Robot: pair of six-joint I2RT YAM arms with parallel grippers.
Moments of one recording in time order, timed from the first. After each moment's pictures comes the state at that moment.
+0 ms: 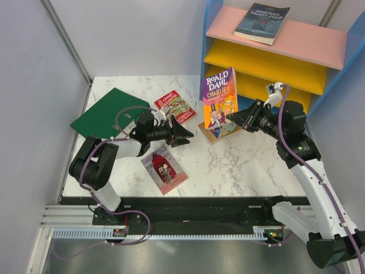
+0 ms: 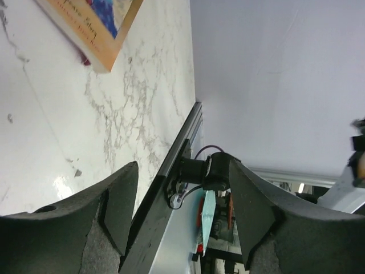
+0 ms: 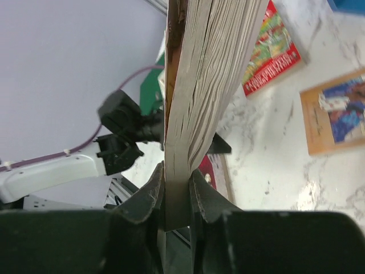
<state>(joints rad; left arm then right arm) -0.42 1.70 0.75 0.65 0.83 -1.14 0.24 0.90 0.97 -0.32 -0.45 0.77</state>
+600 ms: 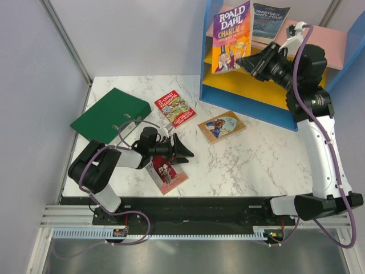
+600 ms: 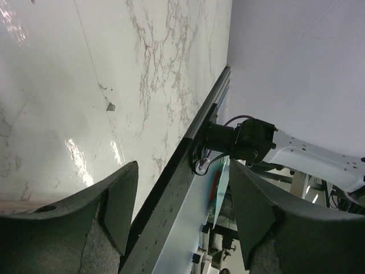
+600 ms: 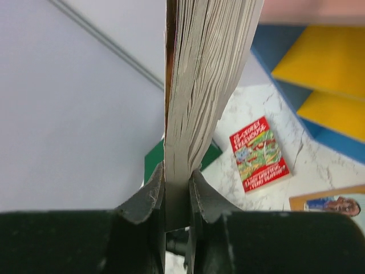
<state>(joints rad) -0.49 1.66 0.55 0.63 0.81 -1.06 0.18 1.31 1.71 -0.47 -0.40 0.68</state>
